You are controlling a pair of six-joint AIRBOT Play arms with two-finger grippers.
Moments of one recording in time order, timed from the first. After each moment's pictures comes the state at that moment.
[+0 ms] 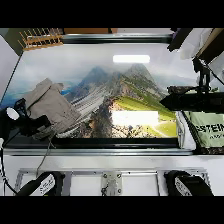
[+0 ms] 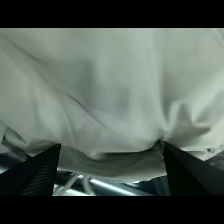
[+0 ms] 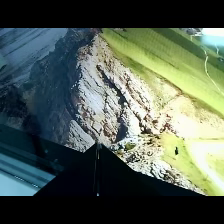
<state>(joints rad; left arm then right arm) 0.35 -1.11 0.74 1.43 -1.06 -1.66 -0.01 -0.86 1.11 -1.03 1.26 1.44</state>
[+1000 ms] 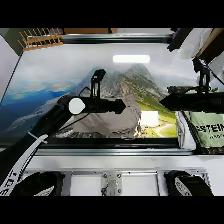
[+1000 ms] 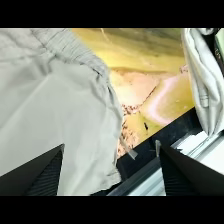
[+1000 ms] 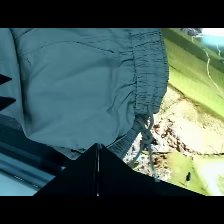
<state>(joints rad) -0.59 -1.25 1.14 1.04 -0.76 -1.65 -0.01 -0.86 1.11 -1.03 1.26 1.44</state>
